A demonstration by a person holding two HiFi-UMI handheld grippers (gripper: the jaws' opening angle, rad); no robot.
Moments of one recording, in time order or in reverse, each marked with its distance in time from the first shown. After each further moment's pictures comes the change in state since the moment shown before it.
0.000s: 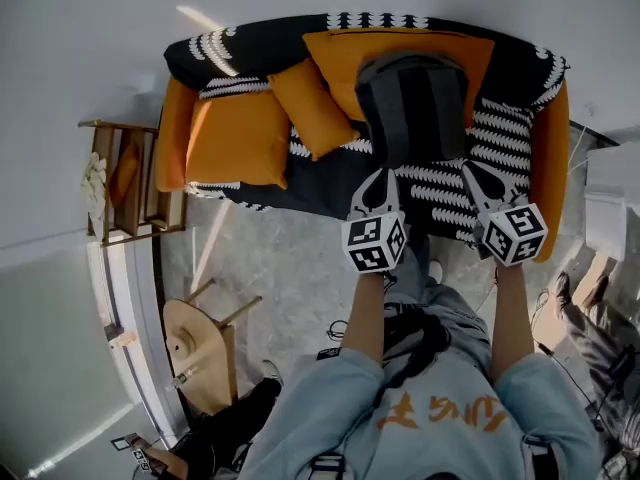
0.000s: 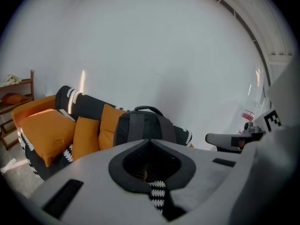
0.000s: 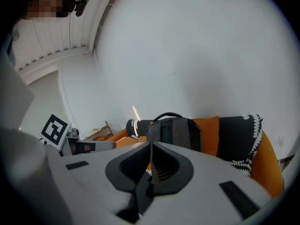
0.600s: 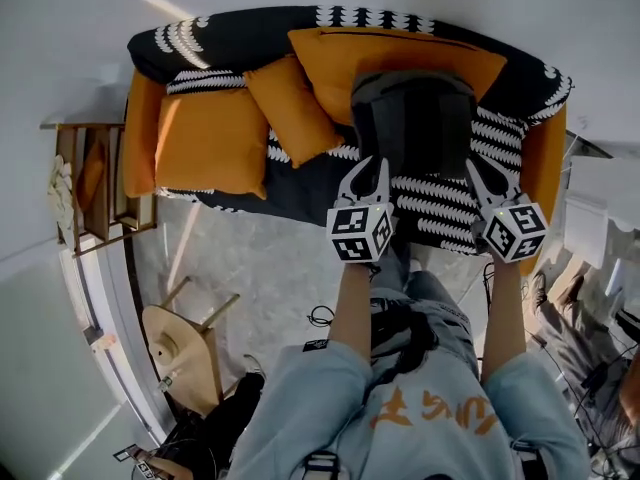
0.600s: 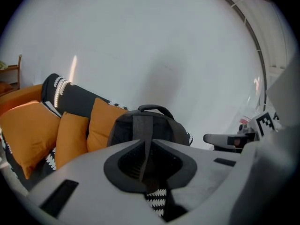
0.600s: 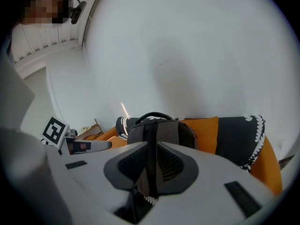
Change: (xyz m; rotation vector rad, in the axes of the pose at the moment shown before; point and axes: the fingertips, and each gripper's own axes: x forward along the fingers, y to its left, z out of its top) left arm 0.095 0.044 0.024 -0.056 0.063 -0.103; right arm 0.082 -0.059 0.022 0.031 0.073 -0.080
